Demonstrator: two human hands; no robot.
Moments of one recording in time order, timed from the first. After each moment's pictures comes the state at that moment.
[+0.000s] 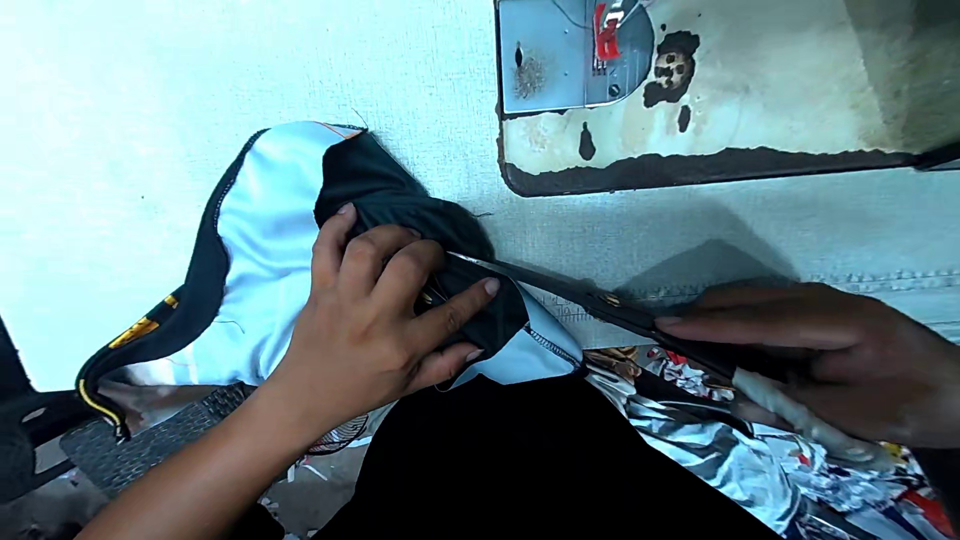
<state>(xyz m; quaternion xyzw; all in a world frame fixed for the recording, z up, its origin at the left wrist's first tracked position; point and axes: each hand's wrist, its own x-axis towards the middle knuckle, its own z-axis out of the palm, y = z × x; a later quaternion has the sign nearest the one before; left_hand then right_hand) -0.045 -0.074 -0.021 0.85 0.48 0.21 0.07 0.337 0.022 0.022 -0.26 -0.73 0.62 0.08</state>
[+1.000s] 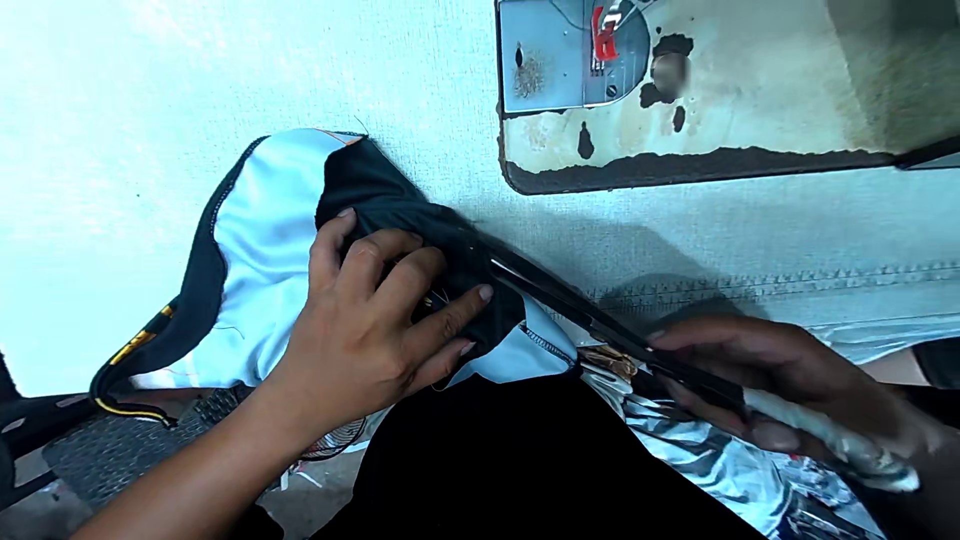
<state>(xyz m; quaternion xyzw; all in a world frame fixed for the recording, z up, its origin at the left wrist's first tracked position) -0.048 -0.077 -0.022 0.85 0.47 0.22 0.07 0.328 -0.010 0.017 -0.26 -0.53 0.80 0.10</state>
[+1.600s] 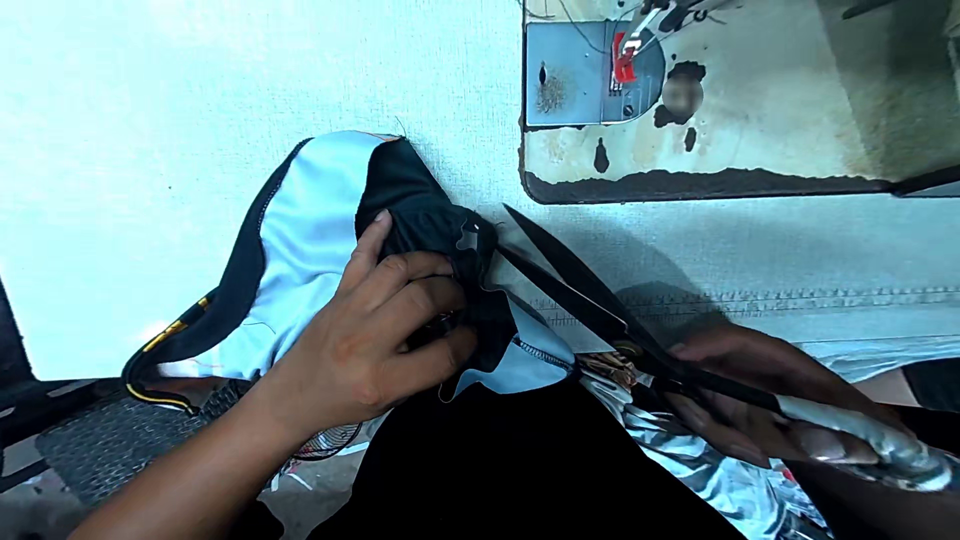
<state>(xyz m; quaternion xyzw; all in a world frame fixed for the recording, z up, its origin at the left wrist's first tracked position) -0.063 -0.080 -0.022 0.86 0.37 0.32 0.15 0.322 -0.015 0.006 -0.19 -0.42 0.87 0.15</state>
